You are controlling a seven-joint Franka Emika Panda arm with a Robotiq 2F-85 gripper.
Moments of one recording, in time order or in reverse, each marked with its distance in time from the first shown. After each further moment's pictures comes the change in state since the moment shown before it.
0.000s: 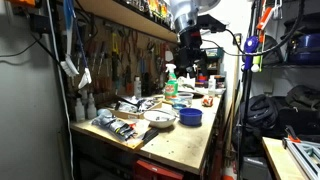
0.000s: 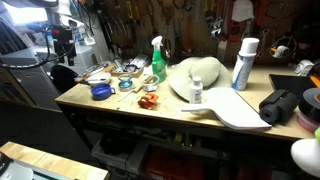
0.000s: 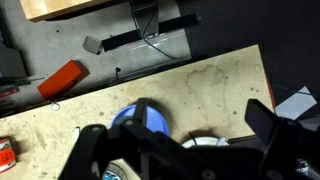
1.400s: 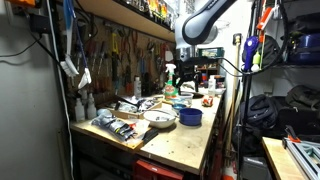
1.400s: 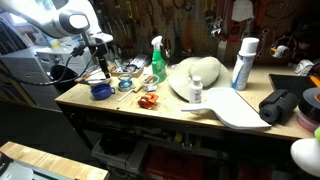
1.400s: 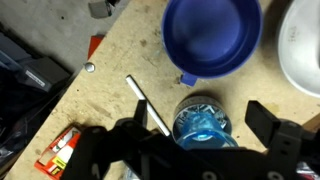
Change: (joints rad) arm -0.122 0.202 -0.076 -0.059 -0.203 0.510 0.472
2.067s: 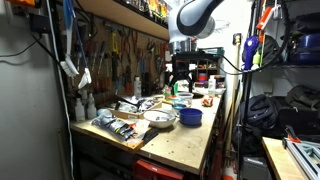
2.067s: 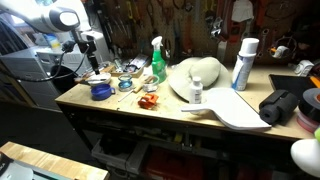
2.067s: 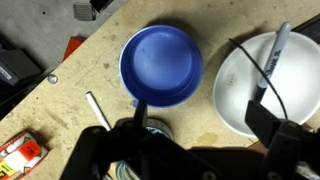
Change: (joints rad) arm 0.076 -0.032 0.045 0.007 0.093 -0.043 -0.098
